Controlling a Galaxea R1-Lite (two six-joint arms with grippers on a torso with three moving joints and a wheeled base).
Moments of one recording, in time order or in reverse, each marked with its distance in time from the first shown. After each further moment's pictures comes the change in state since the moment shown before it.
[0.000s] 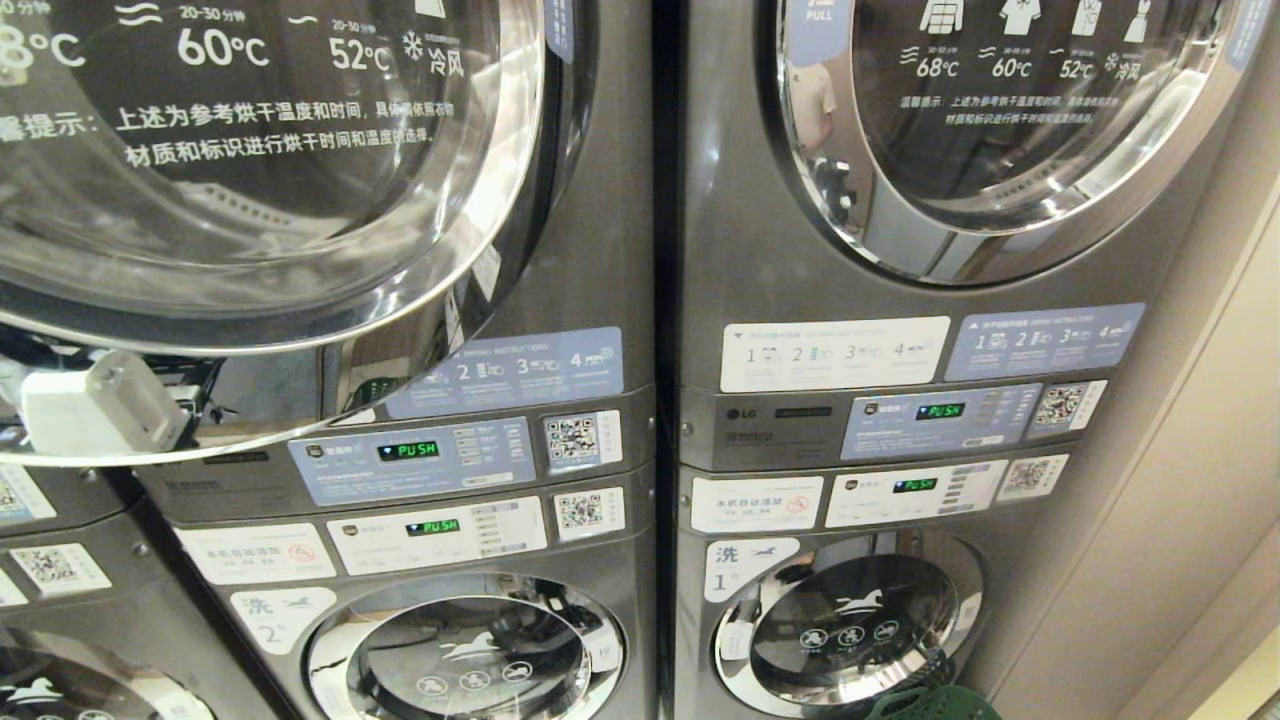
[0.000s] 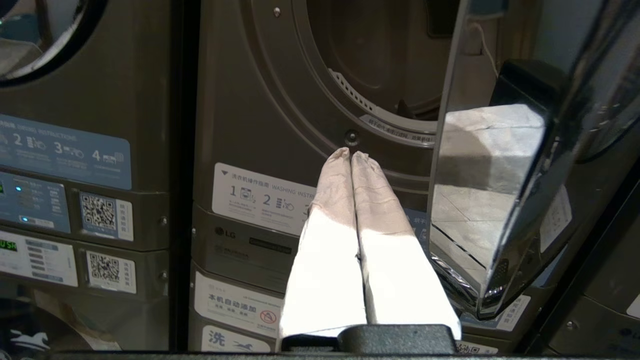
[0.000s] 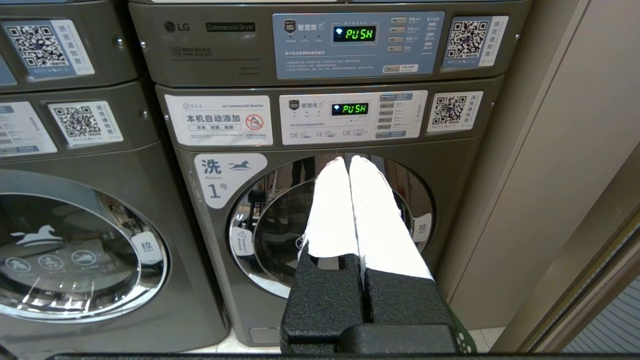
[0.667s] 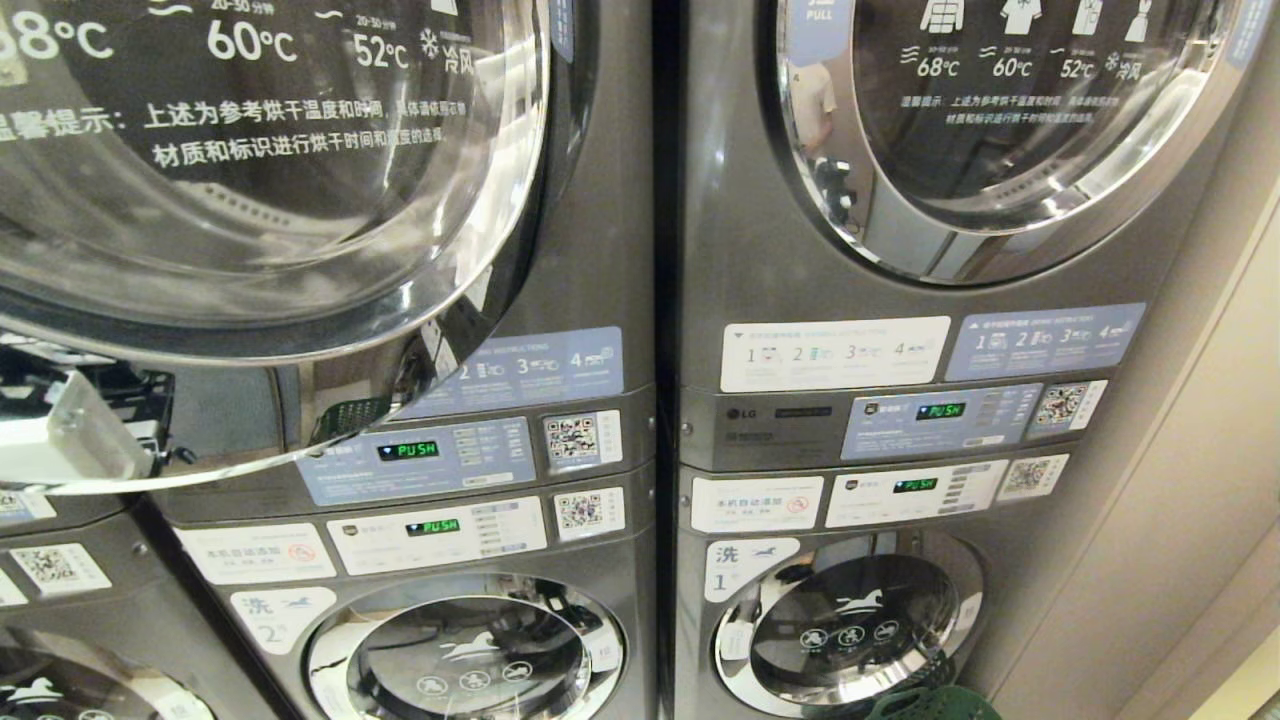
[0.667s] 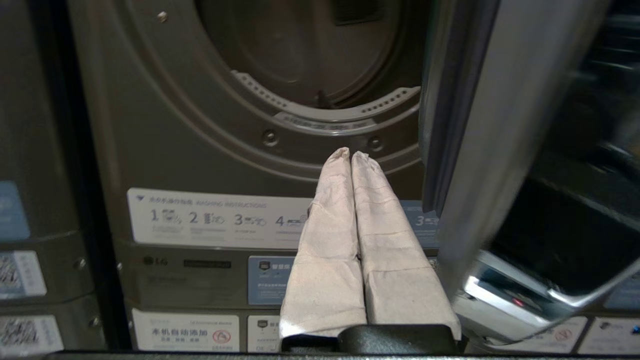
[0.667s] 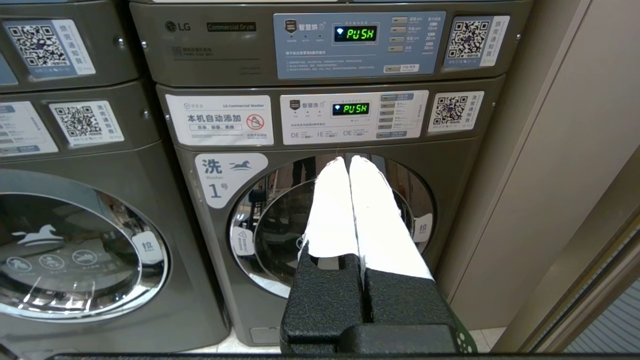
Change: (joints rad) left arm -0.007 0.017 -0.002 -0.027 -0.268 0.037; right arm 0.000 0.000 0.000 0.000 0.000 0.000
